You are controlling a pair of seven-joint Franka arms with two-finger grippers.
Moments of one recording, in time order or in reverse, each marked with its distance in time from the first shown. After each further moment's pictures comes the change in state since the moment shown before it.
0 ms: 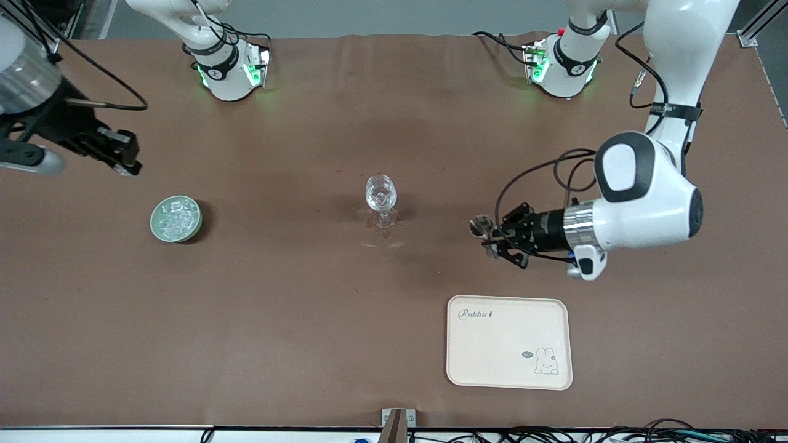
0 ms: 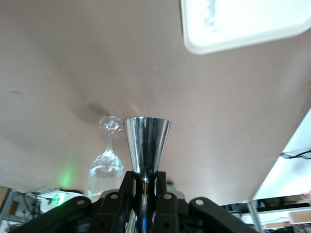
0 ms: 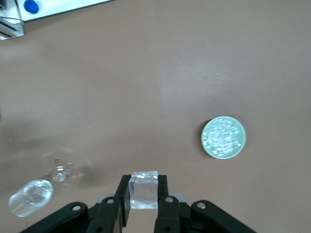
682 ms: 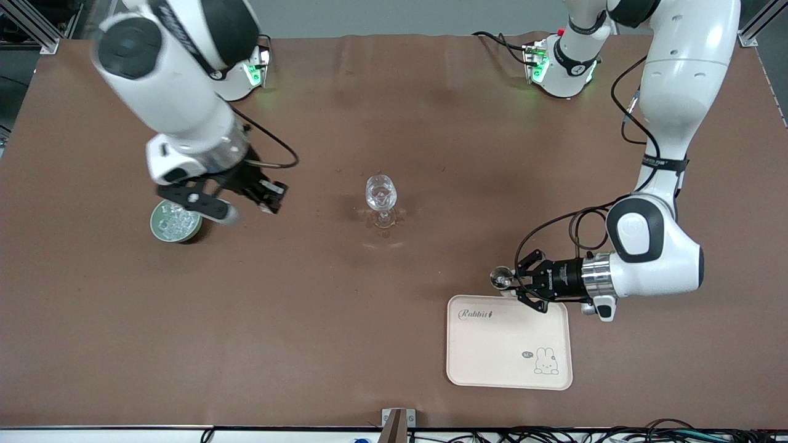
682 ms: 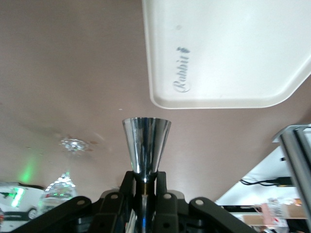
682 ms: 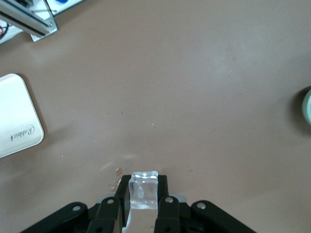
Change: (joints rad) left arm 0.004 0.284 0.098 0.207 -0.167 -0.002 0.027; right arm 0.202 0.243 0.127 -0.018 -0.081 0.271 0.506
